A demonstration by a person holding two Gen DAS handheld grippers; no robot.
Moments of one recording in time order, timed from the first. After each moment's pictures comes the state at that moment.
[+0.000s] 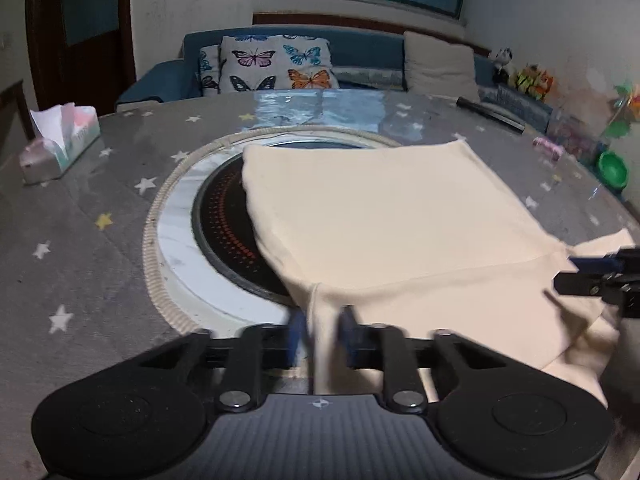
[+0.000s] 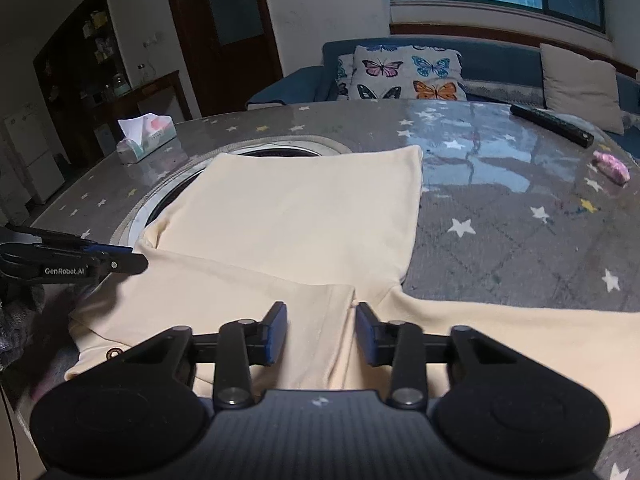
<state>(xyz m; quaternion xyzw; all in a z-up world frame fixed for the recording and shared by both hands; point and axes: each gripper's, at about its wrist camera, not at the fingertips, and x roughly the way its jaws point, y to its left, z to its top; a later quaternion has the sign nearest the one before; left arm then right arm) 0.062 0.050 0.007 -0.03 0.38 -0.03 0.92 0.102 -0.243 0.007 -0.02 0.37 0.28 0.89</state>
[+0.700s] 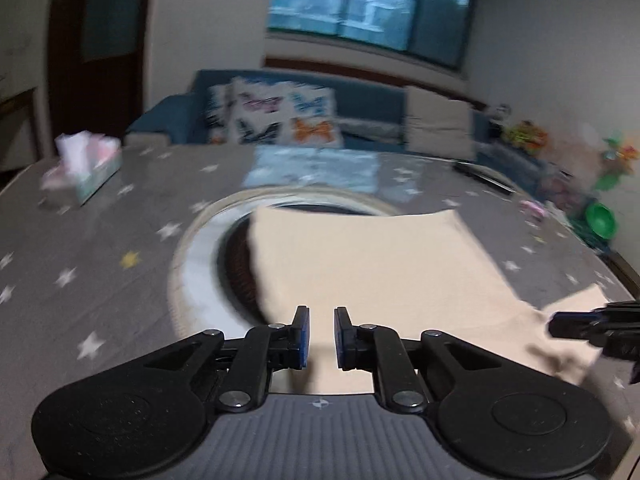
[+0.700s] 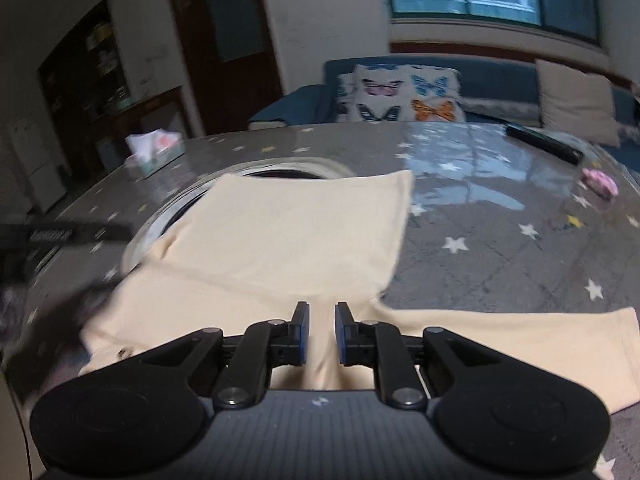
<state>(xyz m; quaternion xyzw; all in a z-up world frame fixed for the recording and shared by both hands) 0.040 0.061 0.047 -0.06 0.32 -0.04 0.95 0.080 -0.245 0.025 -0.02 0.35 0.28 0.89</state>
